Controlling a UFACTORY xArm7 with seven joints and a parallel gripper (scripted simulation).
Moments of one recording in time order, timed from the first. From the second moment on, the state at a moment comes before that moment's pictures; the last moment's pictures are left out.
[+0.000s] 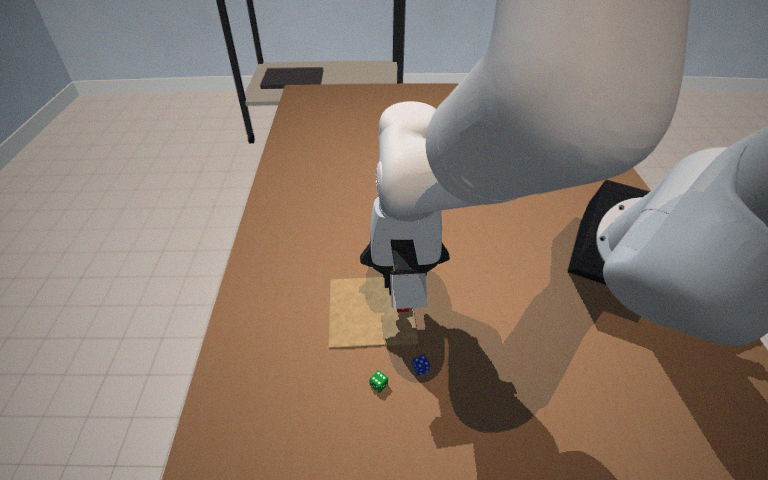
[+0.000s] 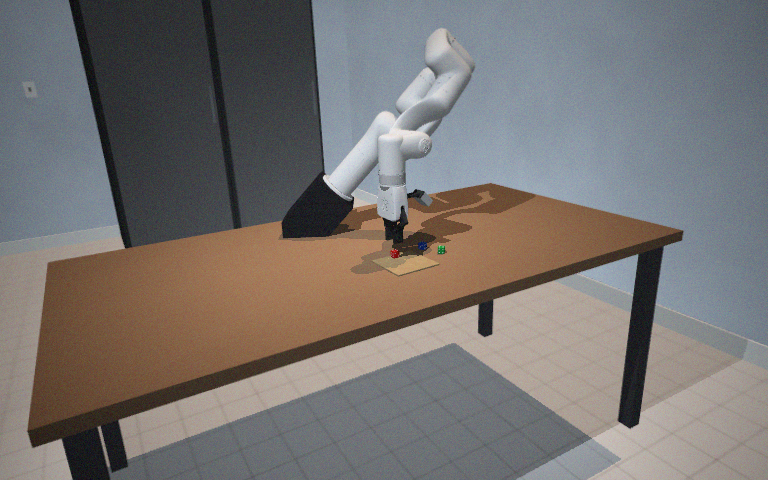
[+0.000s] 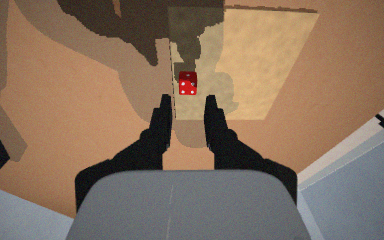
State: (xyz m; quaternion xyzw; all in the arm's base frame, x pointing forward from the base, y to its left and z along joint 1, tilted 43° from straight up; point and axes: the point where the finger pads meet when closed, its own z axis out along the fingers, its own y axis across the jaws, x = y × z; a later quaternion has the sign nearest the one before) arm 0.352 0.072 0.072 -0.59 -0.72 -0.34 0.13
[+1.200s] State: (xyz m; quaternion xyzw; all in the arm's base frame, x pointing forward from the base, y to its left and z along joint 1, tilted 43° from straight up) arm 0.343 0.048 0.104 -0.58 -0.73 -0.35 0.13
